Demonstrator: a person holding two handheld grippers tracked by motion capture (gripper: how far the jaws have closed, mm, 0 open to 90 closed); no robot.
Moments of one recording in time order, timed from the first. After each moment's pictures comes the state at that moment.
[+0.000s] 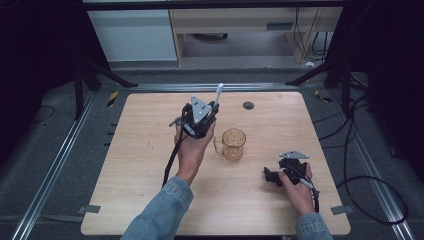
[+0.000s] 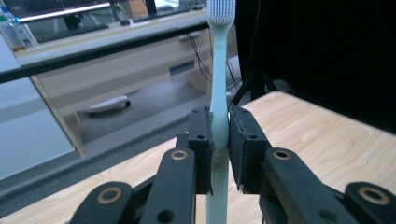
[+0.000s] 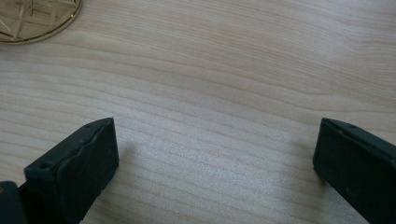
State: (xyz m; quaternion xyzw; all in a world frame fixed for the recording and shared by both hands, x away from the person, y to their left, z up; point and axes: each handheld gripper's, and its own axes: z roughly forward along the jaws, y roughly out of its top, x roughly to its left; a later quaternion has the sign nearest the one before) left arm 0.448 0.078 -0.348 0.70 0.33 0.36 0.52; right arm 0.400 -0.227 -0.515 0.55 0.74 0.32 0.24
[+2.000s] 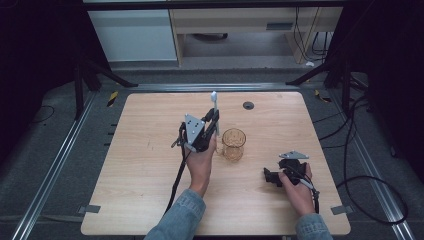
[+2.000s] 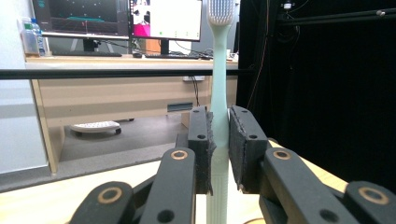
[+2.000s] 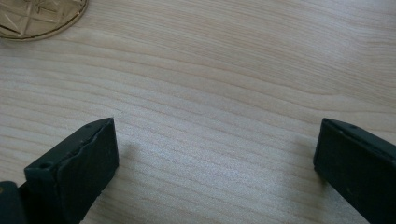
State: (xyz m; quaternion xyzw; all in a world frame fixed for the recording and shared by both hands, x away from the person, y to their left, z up) left arm 0.430 0.076 -0.399 0.60 0.37 0.35 0.62; right arm 0.399 -0.227 -0.515 0.54 0.74 0.32 0.23
